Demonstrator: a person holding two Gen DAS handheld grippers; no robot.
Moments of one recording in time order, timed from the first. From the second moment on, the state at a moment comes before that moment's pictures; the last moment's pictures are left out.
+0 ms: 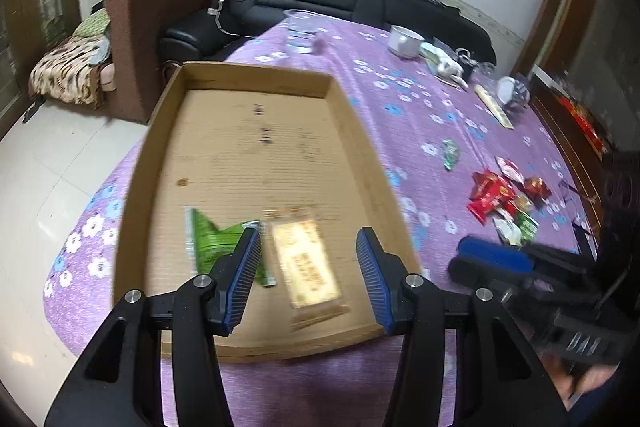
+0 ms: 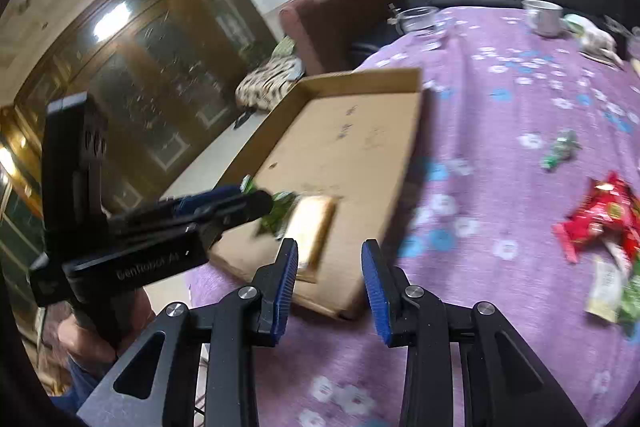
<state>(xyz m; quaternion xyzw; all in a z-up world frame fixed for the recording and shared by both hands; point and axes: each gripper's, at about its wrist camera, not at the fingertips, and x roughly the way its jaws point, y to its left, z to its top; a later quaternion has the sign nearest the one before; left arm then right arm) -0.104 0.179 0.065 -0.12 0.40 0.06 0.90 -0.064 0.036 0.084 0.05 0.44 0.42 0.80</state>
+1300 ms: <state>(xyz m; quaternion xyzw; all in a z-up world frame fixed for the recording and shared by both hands) 0.011 0.025 0.022 -0.02 0.45 -0.05 0.89 0.025 -0.171 0.035 0.25 0.51 0.14 0.81</state>
